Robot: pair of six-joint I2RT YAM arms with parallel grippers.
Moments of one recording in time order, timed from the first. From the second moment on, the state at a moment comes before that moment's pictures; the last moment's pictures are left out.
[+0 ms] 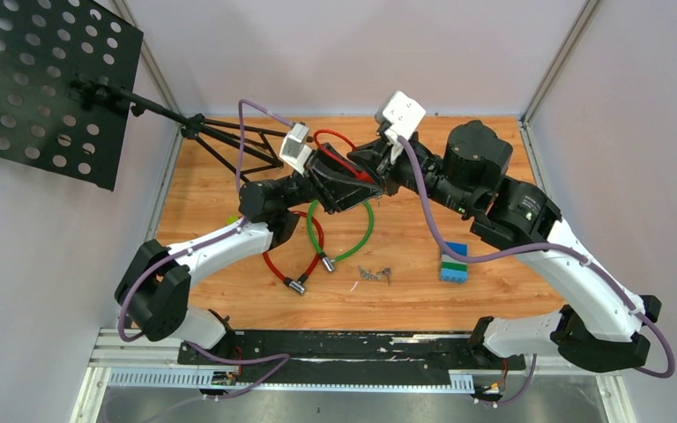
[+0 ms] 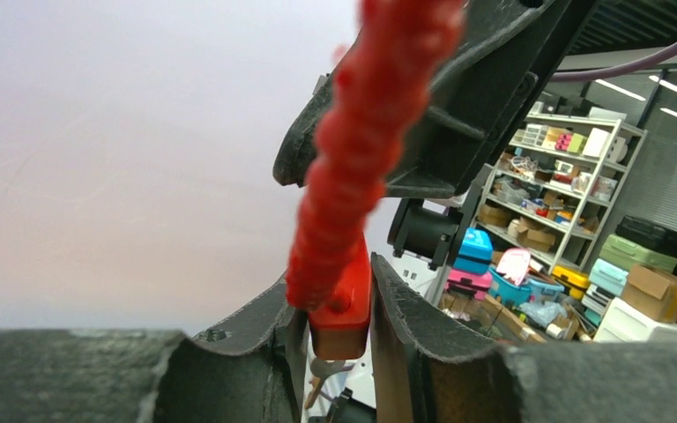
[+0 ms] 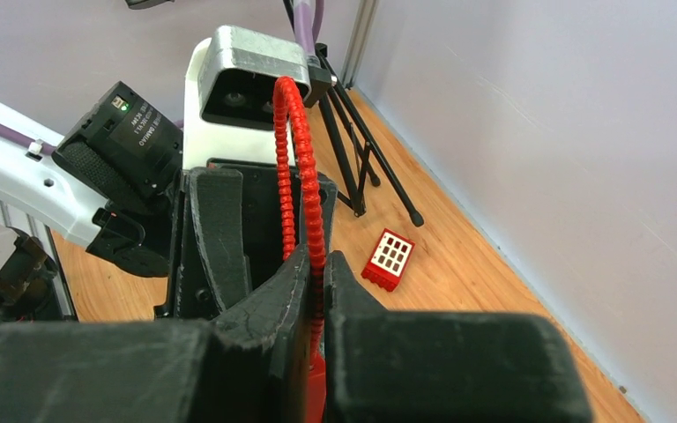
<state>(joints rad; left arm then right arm) -0.73 1.45 0.95 1.39 0.73 -0.98 0.97 1.26 1.77 -0.57 0.02 -0.21</state>
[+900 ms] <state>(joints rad) -0.72 1.48 0.95 1.49 0.72 -1.07 0.97 1.22 1.73 -0.55 0.00 -0.22</state>
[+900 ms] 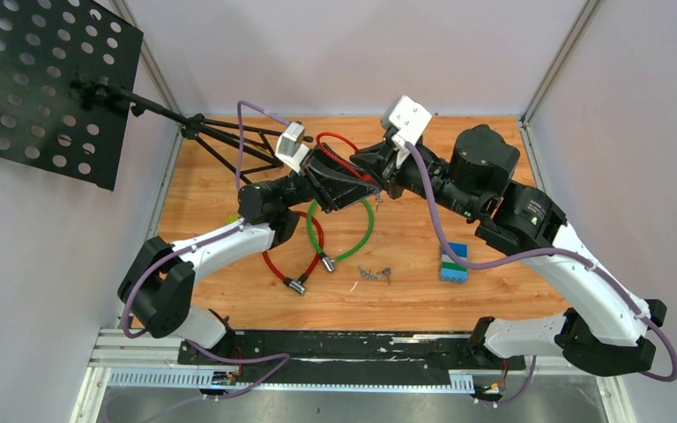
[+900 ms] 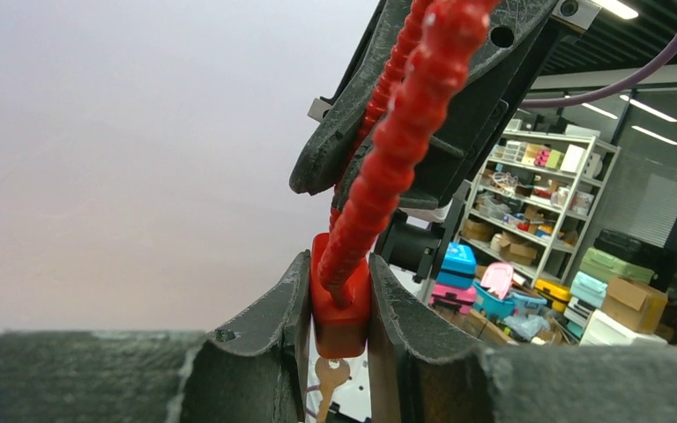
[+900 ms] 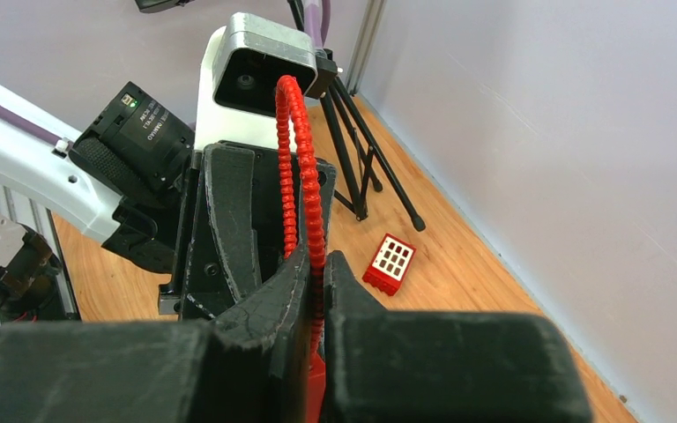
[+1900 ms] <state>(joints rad) -0.70 1.40 0.85 1.50 0.59 -0.99 0.97 0.80 1.15 -0.08 0.05 -0.08</state>
